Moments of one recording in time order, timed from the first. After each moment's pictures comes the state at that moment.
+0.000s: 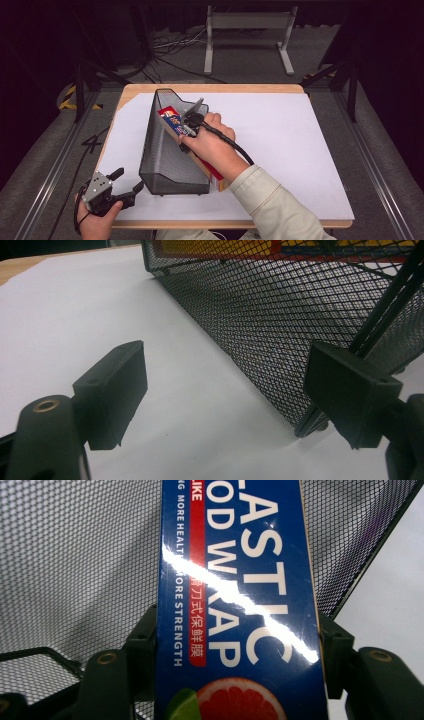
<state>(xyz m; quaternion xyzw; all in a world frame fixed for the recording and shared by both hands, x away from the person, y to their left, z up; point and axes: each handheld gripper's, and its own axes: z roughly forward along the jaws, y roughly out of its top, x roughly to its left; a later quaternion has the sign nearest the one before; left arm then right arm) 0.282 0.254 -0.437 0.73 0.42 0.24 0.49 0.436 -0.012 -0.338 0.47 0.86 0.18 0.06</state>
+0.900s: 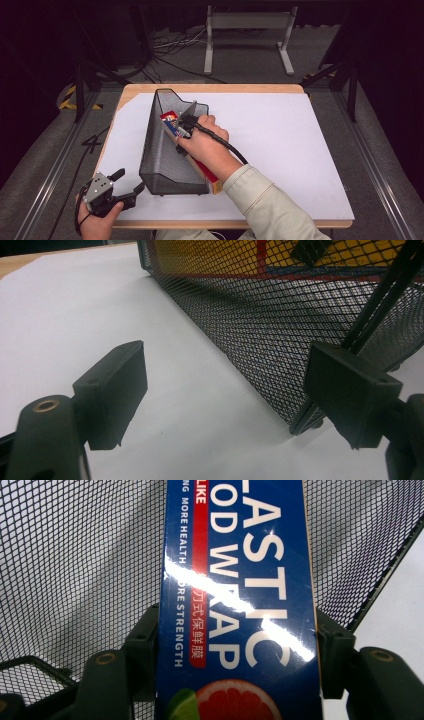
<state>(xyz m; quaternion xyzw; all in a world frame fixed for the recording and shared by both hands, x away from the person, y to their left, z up) 0.281 0.252 -0.438 0.73 0.42 0.23 0.49 0.443 0.001 -0.352 0.48 0.86 0.14 0.06</state>
